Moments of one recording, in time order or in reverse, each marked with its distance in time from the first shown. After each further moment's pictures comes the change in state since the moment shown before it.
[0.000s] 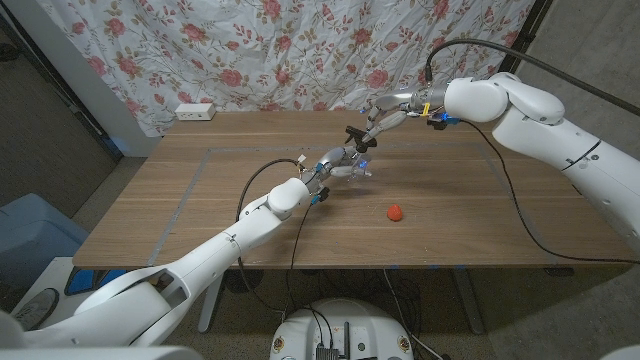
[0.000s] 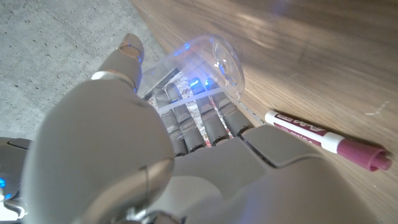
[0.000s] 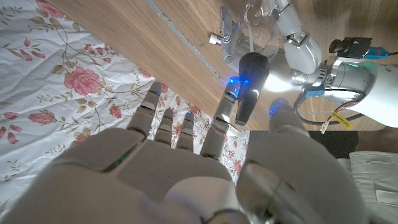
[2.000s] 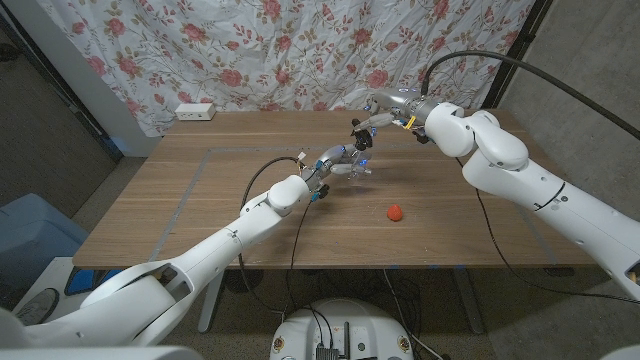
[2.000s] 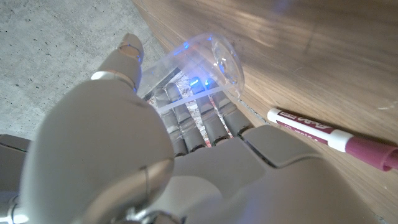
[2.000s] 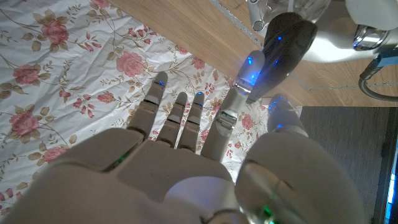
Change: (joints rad) left arm -0.029 -0.018 0.003 0.052 -0.006 -0.026 -0.022; left_hand 0.000 0.000 0.003 -0.005 0.000 0.001 -0.001 0.018 -0.009 0.018 0.003 -0.012 0.005 0.009 -0.001 -0.007 -0.003 0.000 0.000 0.000 0.000; right arm -0.146 0.081 -0.036 -0.131 -0.227 -0.357 -0.258; right_hand -0.025 0.006 -0.005 -0.059 -0.028 0.421 0.043 0.115 0.030 0.327 -0.043 0.003 -0.010 0.247 -0.119 0.080 -0.016 0.158 -0.066 0.000 0.005
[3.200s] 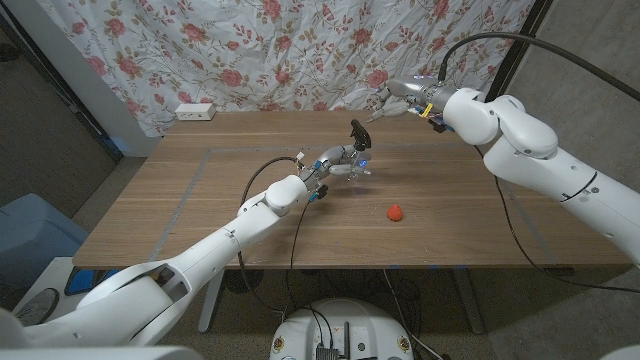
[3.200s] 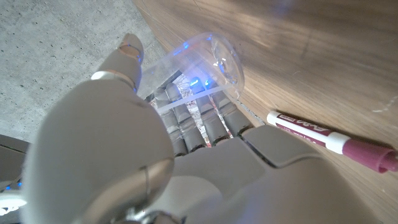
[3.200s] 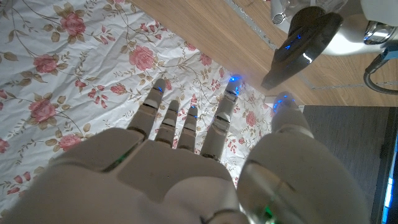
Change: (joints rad) left arm 0.001 0.013 -0.004 -0.008 -0.023 0.000 -0.037; left_hand 0.000 0.000 0.000 0.000 0.000 0.000 0.000 0.008 -0.005 0.000 0.000 -0.008 0.005 0.000 0.000 -0.008 0.003 0.000 0.000 -0.008 0.000; right arm -0.002 -0.094 0.085 -0.046 0.084 0.047 0.032; right_hand 0.036 -0.025 0.015 -0.042 0.012 -0.430 -0.041 -0.196 -0.010 -0.222 0.064 -0.067 0.012 -0.136 0.092 -0.083 0.000 -0.111 0.028 -0.008 -0.003
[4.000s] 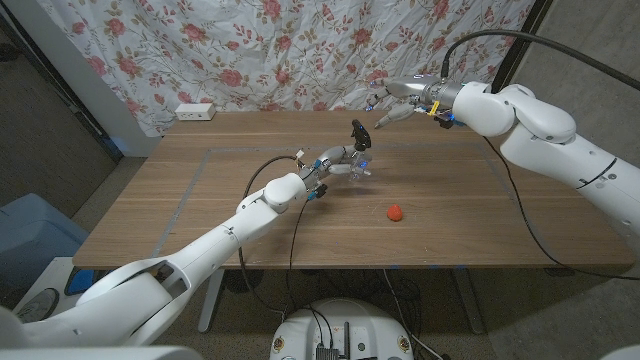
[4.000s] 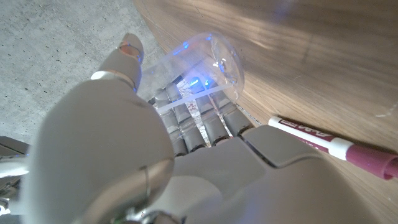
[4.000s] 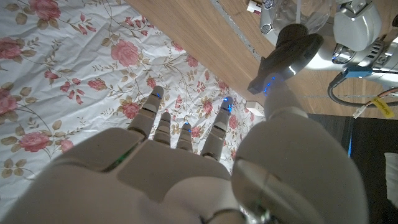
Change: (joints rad) left arm -0.016 0.004 0.003 0.010 -0.022 0.006 -0.051; left_hand 0.000 0.000 0.000 0.000 0.000 -0.002 0.002 0.008 0.000 0.009 -0.002 0.000 0.000 0.000 0.000 0.000 0.000 0.000 0.000 0.000 0.000; right arm 0.044 -0.049 0.015 0.084 0.067 0.219 0.019; right_hand 0.199 -0.004 0.038 0.002 0.019 -0.301 -0.051 -0.100 0.014 -0.279 -0.008 -0.004 0.000 -0.167 0.059 -0.059 0.012 -0.109 -0.005 -0.007 0.000
